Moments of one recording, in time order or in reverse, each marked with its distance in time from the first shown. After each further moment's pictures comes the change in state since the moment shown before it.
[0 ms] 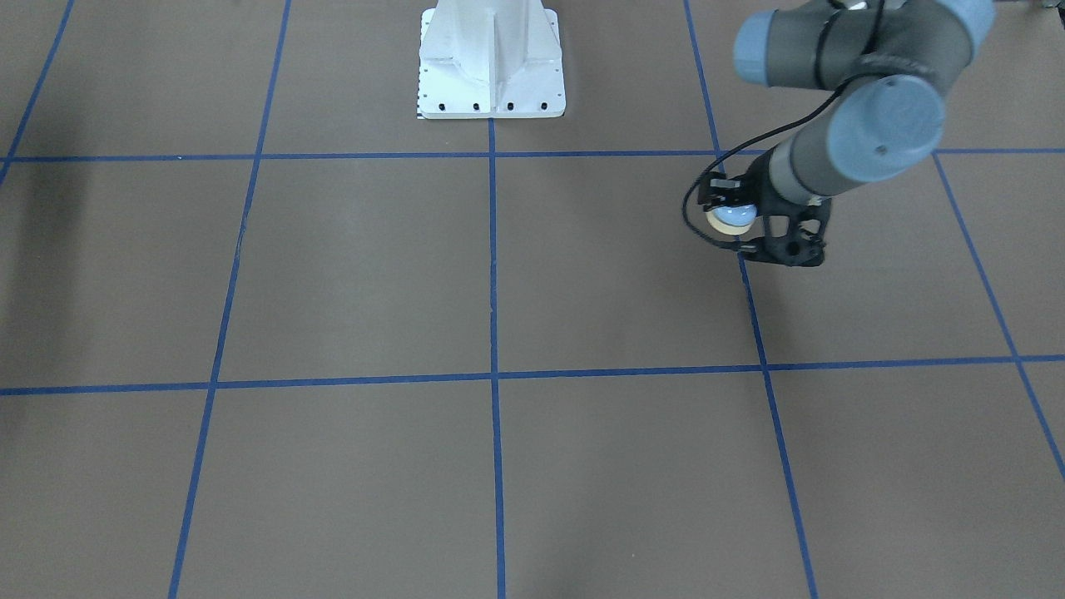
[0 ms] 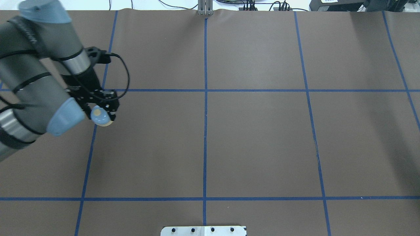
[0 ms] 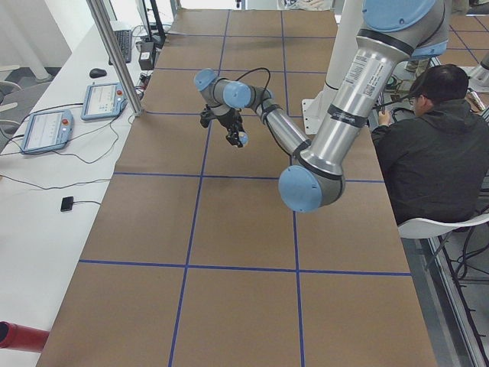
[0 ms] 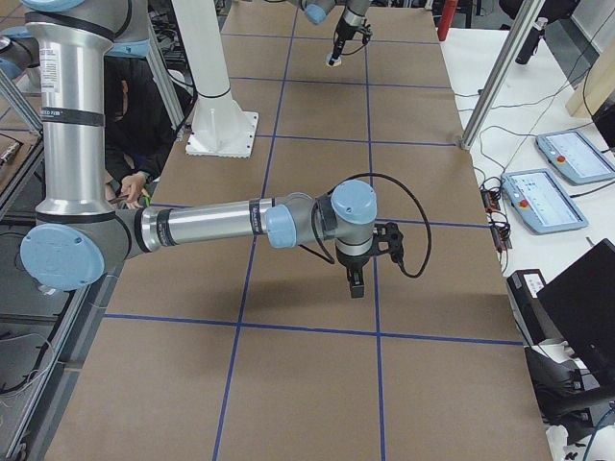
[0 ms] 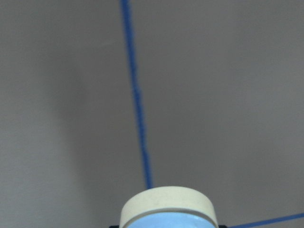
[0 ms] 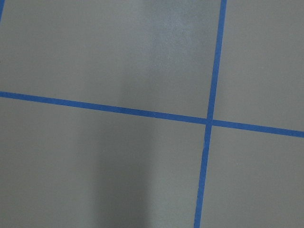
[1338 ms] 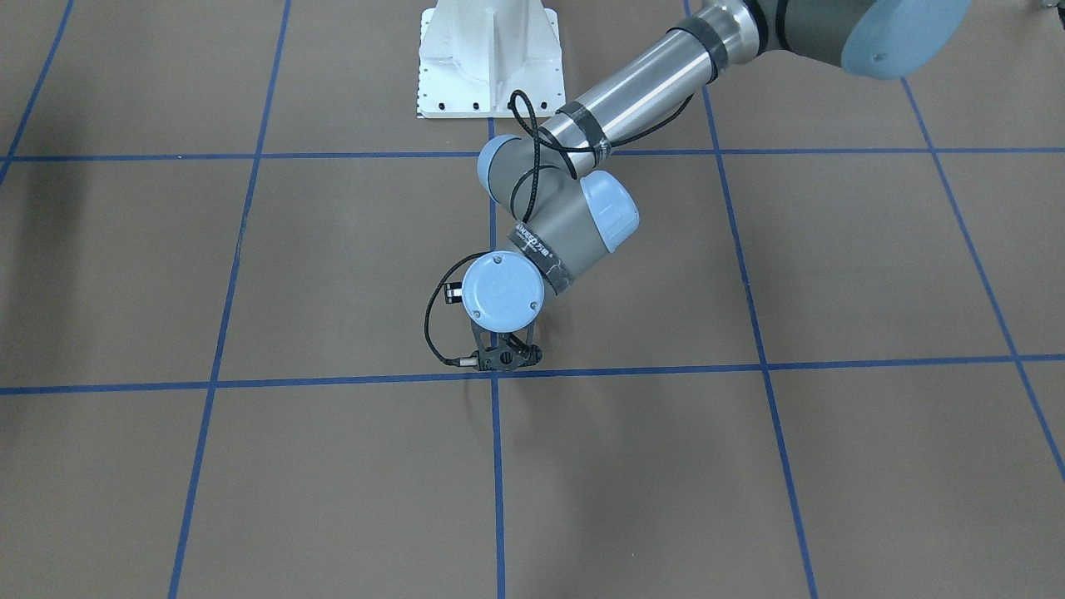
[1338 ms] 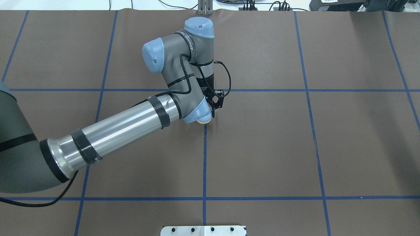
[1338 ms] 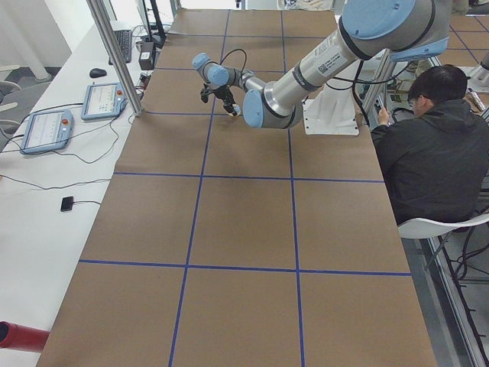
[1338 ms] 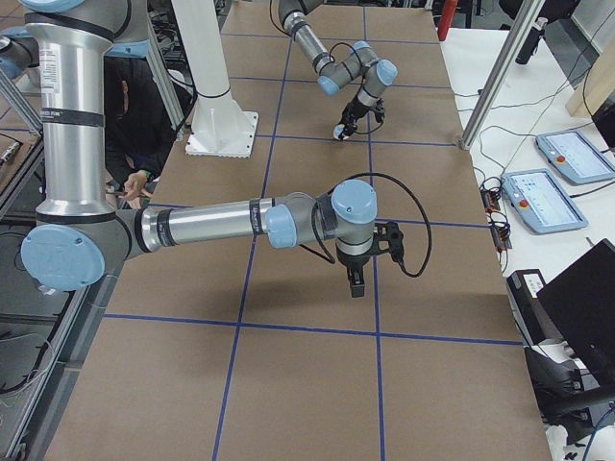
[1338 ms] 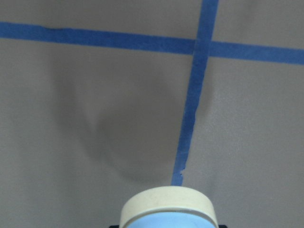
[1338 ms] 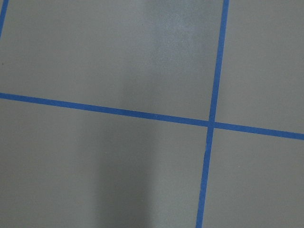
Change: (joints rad) left arm 0.200 -0.565 0.881 -0.464 0.008 -0.387; right arm 0.000 0.003 0.000 0.001 0.001 0.000
